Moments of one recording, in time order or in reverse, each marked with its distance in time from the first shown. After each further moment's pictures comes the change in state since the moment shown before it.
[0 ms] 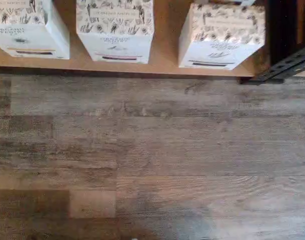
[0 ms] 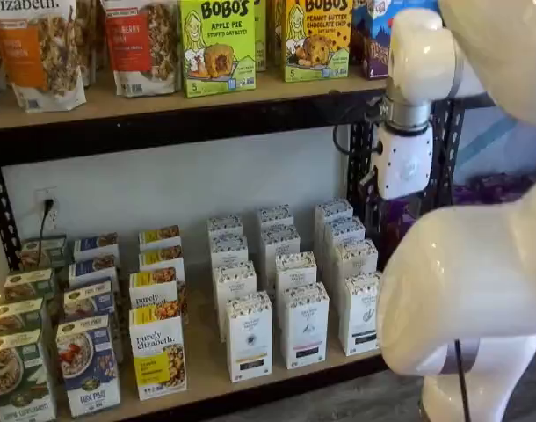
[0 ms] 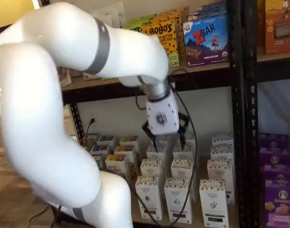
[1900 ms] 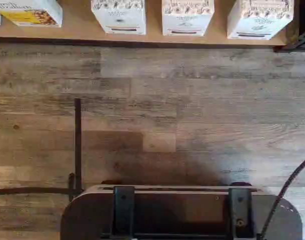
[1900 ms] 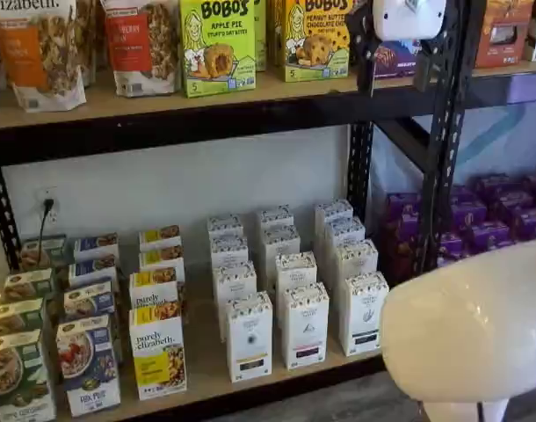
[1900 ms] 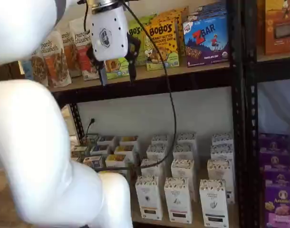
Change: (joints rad) arm 0.269 -0.231 -0.581 0.101 0.881 0.235
